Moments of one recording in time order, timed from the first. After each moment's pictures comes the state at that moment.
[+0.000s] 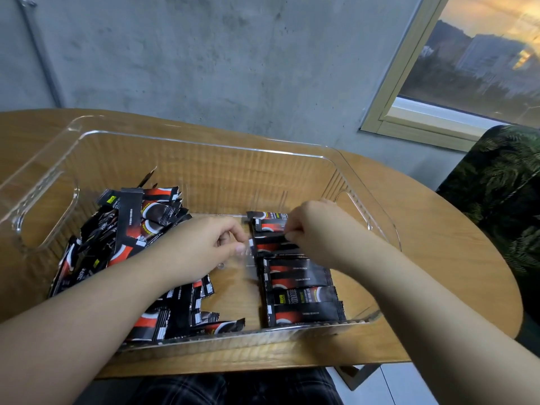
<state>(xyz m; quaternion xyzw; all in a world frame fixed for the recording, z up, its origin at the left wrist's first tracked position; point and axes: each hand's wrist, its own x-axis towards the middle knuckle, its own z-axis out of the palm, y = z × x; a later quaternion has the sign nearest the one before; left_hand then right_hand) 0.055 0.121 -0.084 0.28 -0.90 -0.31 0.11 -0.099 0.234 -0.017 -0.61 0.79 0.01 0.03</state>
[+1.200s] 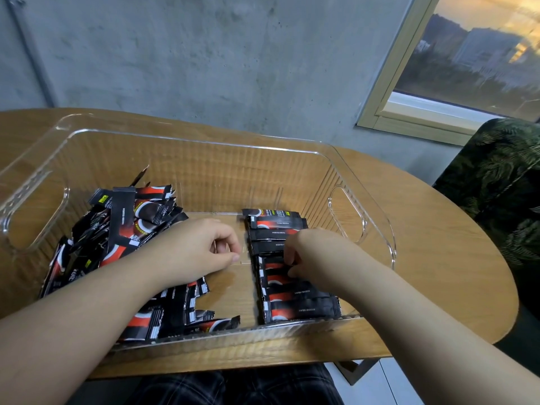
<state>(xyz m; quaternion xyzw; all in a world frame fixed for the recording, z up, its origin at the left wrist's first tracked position) 0.057 0.123 -0.082 0.29 -0.90 -0.31 0.08 -0.104 0.247 -0.044 -0.58 0.80 0.10 0.11</state>
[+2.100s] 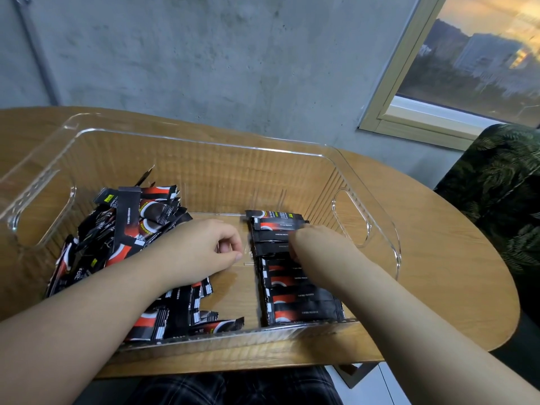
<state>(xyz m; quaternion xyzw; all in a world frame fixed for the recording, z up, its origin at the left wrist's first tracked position) 0.056 0.123 -0.083 0.28 -0.91 -0.29 0.09 -0.100 0.240 -0.046 -0.59 0.80 0.11 0.04</state>
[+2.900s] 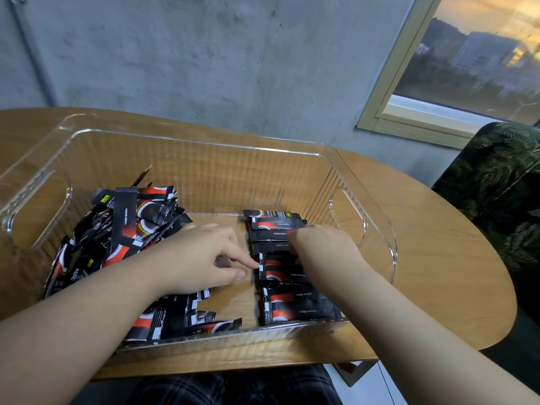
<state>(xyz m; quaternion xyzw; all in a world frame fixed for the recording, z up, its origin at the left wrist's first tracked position) 0.058 0.126 -0.079 0.18 -0.95 -0.25 0.02 -0.097 0.247 -0.046 -0.58 0.81 0.11 -0.01</state>
